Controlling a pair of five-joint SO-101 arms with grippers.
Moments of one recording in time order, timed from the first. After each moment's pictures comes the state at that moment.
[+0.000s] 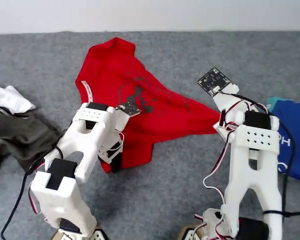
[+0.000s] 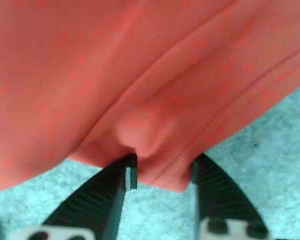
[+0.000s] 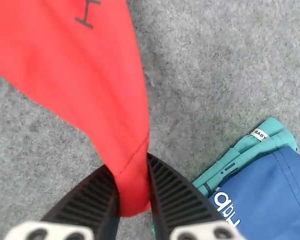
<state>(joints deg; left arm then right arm) 7.5 18.0 22.1 79.2 -19.1 7.4 -22.4 29.9 62.4 47.3</state>
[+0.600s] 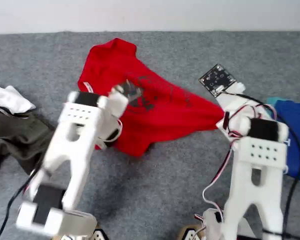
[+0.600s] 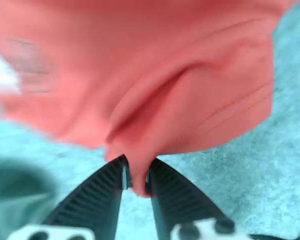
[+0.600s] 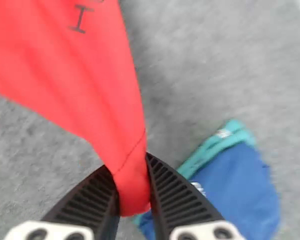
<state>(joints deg) 7.9 -6.5 14.0 90.9 -19.5 7.4 -34.1 25.7 68.4 47.4</state>
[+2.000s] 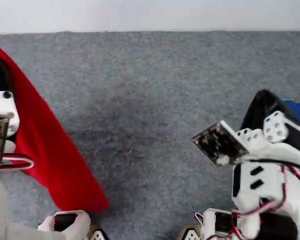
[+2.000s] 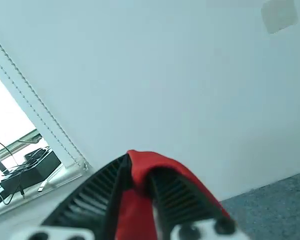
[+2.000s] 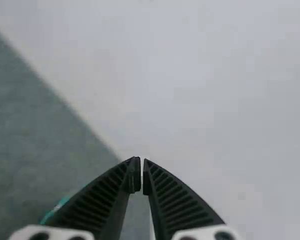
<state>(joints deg) -8.6 -28.9 -50.6 90.6 -22.4 7.5 -69.3 22.2 63.5 59.7</state>
